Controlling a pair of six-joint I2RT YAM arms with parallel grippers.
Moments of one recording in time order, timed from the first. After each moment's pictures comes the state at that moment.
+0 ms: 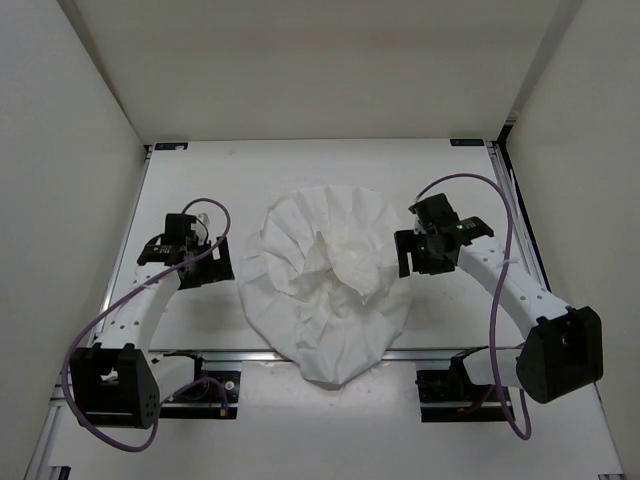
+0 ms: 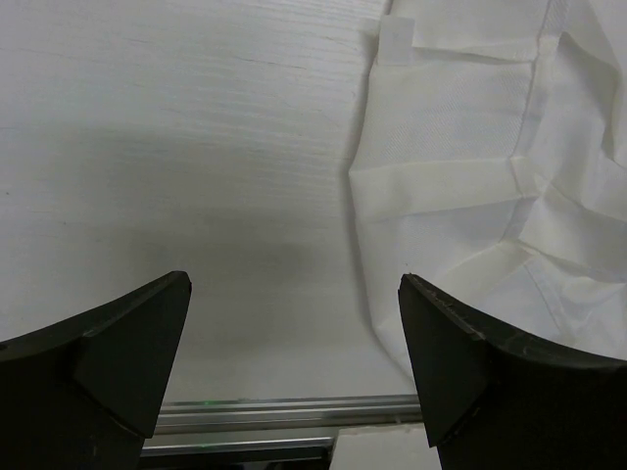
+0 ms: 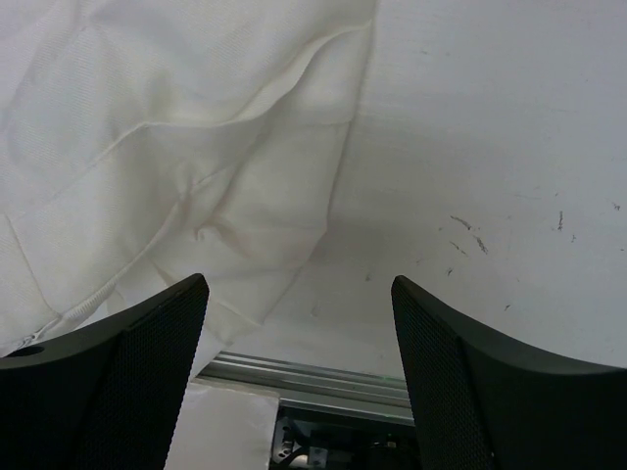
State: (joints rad) left arm -0.03 1.13 0.77 -0.73 0.07 -0.23; right arm 0.40 1.28 0.99 -0.88 0.01 0.22
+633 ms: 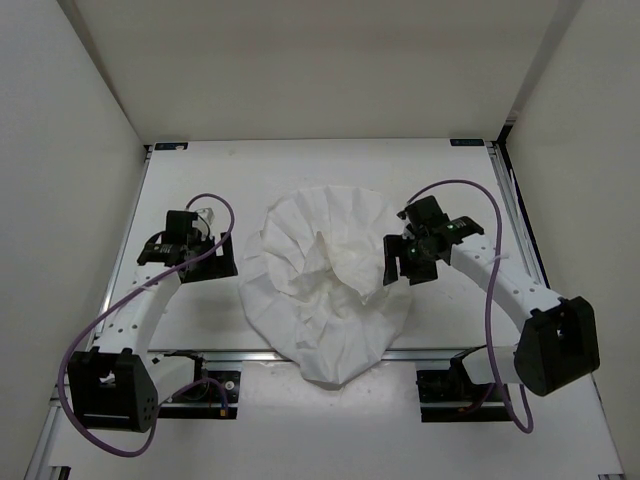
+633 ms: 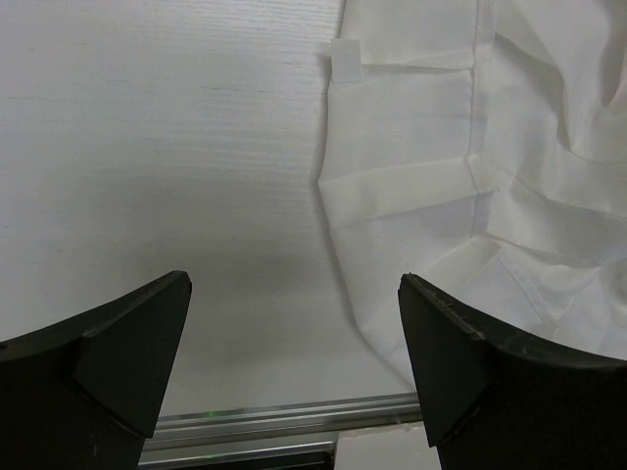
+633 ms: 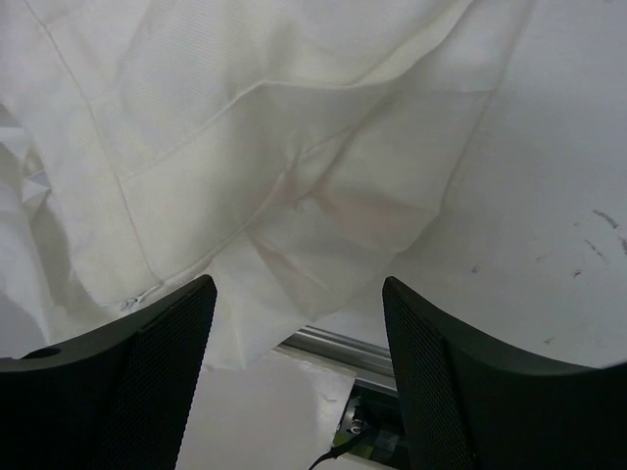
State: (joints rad) left arm -0.06 1.11 0.81 -0.72 0.10 -0.19; right arm 0.45 1.32 0.99 -0.88 -0.16 0.33
